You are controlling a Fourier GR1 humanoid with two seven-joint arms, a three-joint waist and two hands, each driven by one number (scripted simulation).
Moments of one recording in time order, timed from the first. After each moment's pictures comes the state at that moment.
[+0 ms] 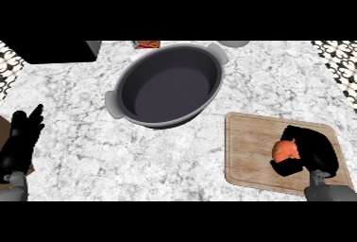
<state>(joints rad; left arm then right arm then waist) -0.05 0.30 0.18 -1.49 -0.19 0.06 0.41 -0.07 -0.25 0.01 -1.42 1.08 0.10 0.30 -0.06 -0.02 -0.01</state>
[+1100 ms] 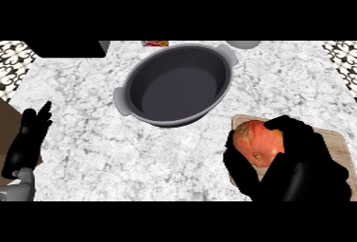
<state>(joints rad) -0.07 0.29 0.15 -1.48 -0.20 0.05 0.40 -0.23 -0.01 0.60 -2.11 1.87 0.12 1.12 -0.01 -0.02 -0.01</state>
